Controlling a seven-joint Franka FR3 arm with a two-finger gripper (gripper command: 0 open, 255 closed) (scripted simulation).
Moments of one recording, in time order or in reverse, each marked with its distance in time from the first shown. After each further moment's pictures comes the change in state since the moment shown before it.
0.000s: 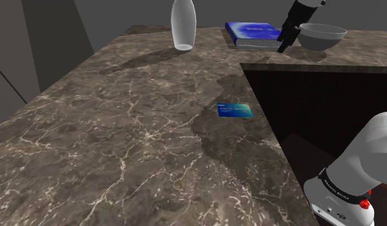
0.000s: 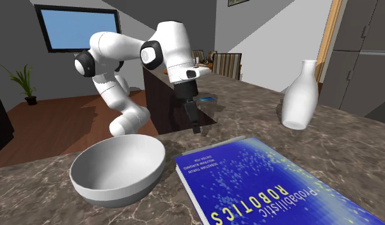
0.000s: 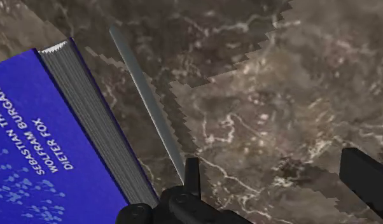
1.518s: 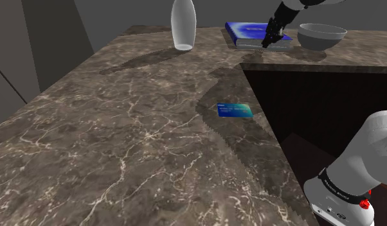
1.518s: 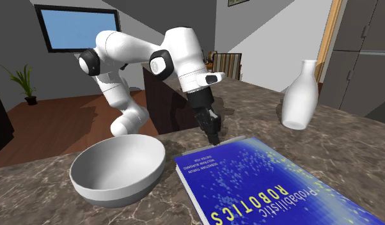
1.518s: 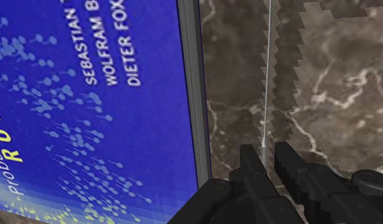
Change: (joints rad) arm 0.096 0.160 -0.124 0.076 0.029 0.195 -0.302
